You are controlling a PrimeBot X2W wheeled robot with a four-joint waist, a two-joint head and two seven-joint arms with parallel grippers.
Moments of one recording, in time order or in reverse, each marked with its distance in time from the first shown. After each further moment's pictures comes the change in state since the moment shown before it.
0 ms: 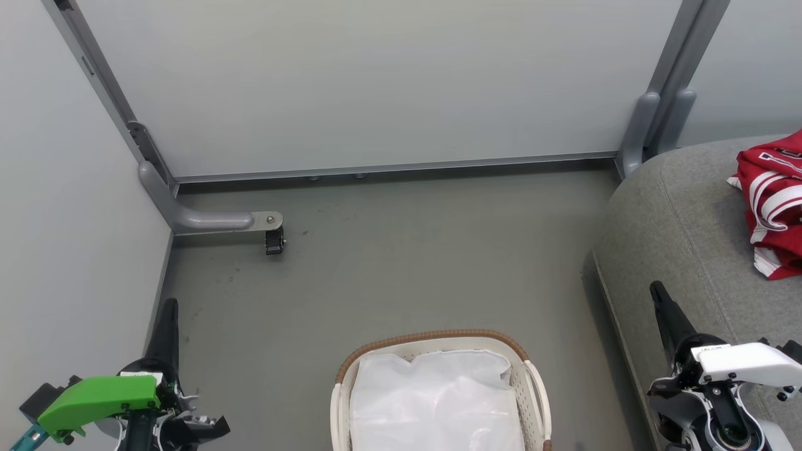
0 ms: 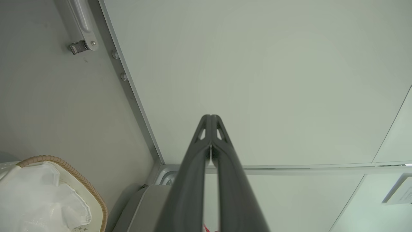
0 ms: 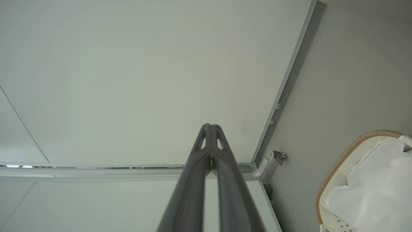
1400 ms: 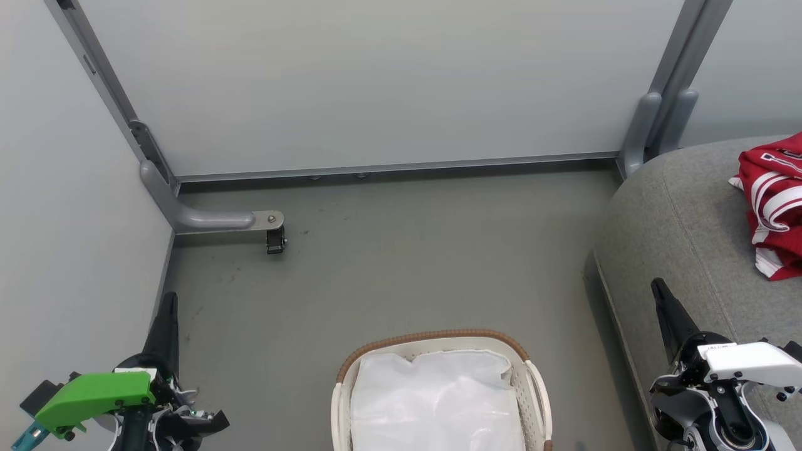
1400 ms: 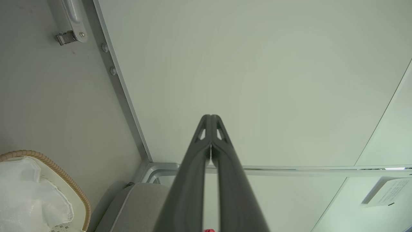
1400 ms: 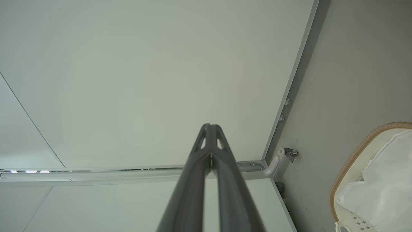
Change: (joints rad) left arm -0.009 0.000 0.003 -0.008 -0.068 -0.001 0.018; right arm 0.000 0.000 -0.006 -0.010 0.067 0.000 0.017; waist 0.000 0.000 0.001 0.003
